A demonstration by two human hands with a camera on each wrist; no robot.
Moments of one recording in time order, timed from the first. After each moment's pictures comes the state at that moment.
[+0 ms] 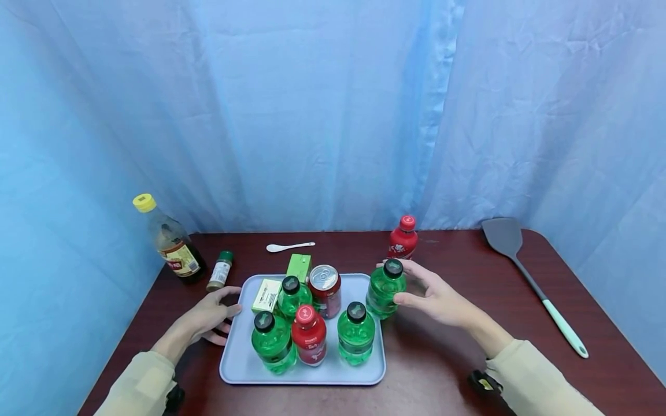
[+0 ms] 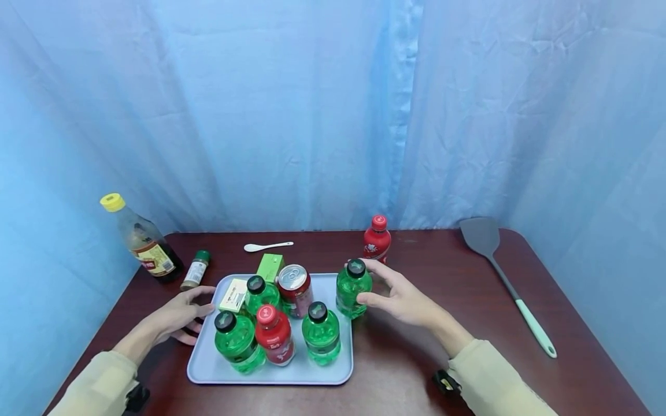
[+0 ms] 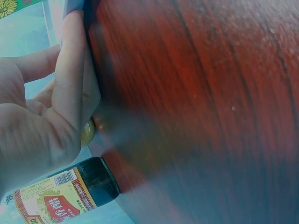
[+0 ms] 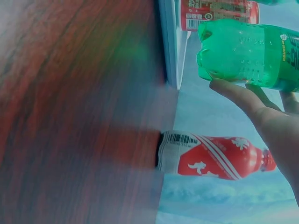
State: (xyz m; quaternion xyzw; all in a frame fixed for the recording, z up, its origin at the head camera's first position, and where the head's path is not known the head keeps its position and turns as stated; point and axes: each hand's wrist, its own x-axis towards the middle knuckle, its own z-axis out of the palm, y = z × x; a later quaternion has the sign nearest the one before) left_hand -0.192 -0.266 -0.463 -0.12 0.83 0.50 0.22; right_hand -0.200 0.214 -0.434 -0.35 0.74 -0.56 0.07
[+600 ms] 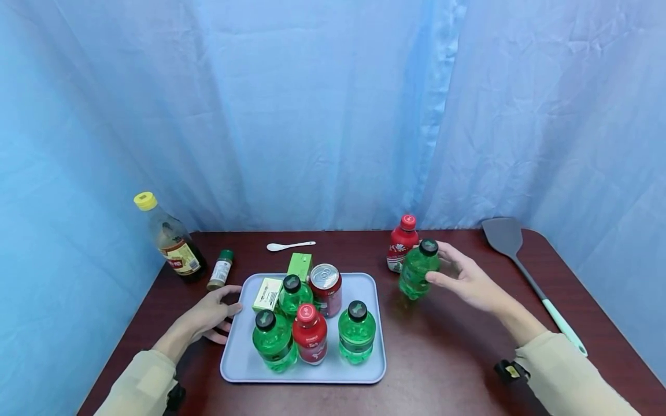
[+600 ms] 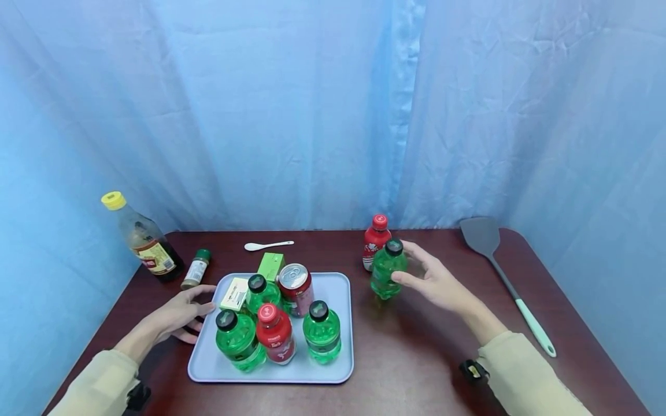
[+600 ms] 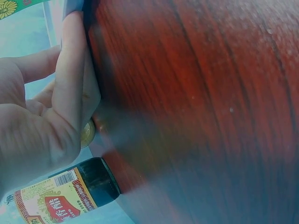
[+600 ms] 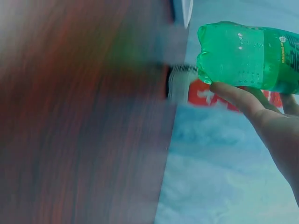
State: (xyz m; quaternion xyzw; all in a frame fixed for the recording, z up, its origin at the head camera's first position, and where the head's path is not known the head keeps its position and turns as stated) left_hand -0.192 -0.266 -0.464 -0.12 0.83 0.50 0.22; right_hand -0.218 0.274 -0.432 -0.28 0.79 -0.54 0.02
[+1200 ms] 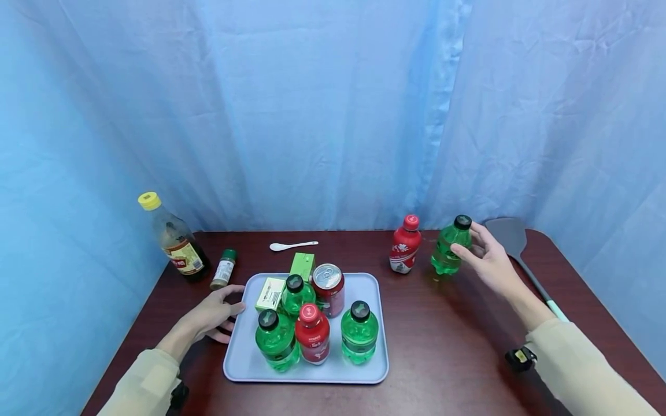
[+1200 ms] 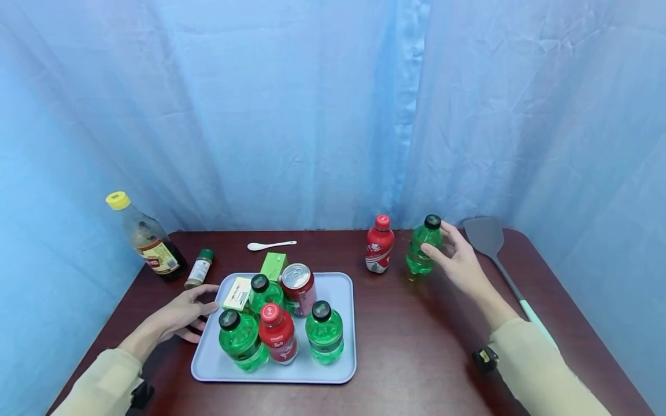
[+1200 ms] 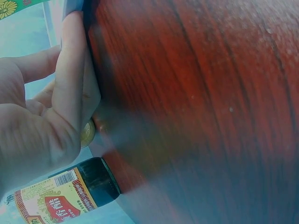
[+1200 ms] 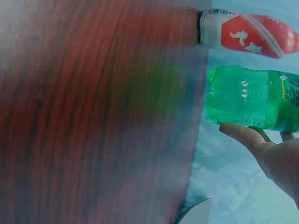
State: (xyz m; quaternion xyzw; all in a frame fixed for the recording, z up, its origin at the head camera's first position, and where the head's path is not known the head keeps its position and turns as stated) left_hand -0.193 -0.267 -0.465 -0.13 0.83 0.50 0.22; right_hand -0.249 0.317 -0.446 -0.13 0.83 -0.54 -0.07
